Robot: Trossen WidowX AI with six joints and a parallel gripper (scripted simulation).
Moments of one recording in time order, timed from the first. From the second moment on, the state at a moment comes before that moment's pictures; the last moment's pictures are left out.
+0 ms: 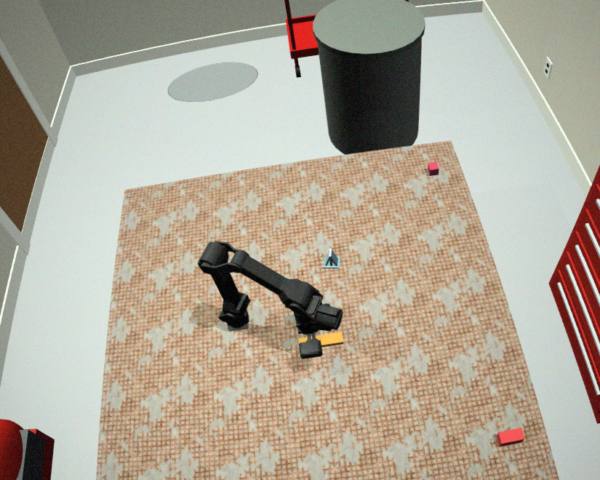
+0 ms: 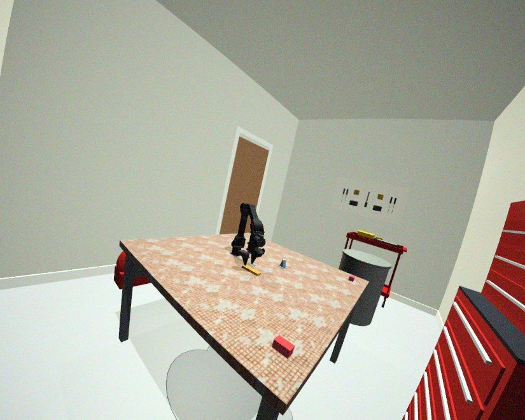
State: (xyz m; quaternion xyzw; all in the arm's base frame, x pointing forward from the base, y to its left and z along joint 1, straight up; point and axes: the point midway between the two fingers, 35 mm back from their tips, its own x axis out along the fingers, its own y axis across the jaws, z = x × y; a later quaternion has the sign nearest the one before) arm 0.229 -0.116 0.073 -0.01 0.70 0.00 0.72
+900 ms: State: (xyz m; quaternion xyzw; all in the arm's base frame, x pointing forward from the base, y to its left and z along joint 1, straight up) arm 0.229 -0.116 0.047 -0.01 0.70 0.00 0.71
